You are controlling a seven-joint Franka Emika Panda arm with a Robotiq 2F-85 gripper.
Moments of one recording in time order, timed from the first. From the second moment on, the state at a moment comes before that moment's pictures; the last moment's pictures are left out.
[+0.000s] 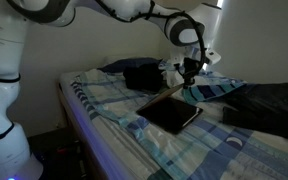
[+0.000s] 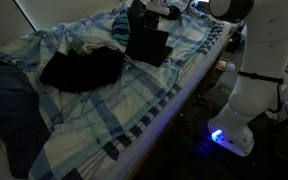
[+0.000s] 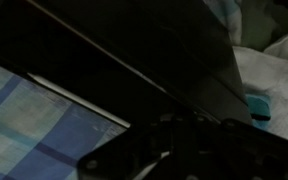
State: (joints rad) arm -0.18 0.42 -0.11 -1.47 0.38 2.00 0.25
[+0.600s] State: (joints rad) arm -0.14 0.37 -0.11 -1.48 0.38 1.97 0.27
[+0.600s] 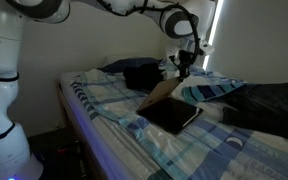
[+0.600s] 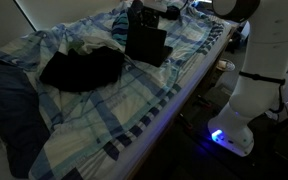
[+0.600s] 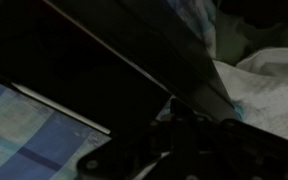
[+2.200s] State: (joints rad) arm -0.07 0.30 -0.06 -1.58 0.44 1.74 0.37
